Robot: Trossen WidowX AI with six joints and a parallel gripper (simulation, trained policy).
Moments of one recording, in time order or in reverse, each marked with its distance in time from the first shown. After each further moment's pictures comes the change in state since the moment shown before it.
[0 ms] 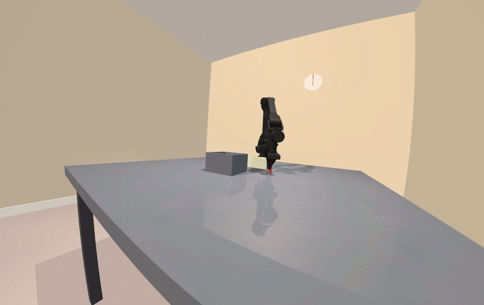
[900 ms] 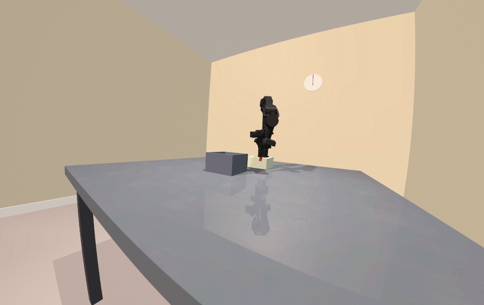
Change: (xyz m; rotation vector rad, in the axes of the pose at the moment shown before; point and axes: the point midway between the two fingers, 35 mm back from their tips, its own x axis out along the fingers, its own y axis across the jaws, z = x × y) arm -0.064 0.011 0.056 -0.159 -0.200 0.078
